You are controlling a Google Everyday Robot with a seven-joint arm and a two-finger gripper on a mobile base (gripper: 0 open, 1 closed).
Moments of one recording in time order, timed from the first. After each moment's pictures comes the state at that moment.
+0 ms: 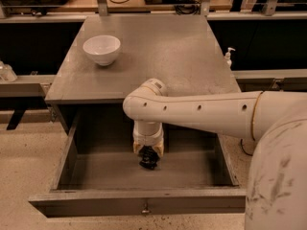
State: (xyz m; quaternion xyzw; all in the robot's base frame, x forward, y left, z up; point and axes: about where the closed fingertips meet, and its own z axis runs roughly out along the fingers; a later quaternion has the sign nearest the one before) arm 0.557 0.002 0.591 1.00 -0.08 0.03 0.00
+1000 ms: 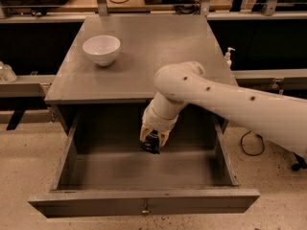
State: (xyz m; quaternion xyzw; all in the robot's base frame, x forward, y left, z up) arm 0.555 0.005 0.671 0.98 -0.09 0.02 -0.16
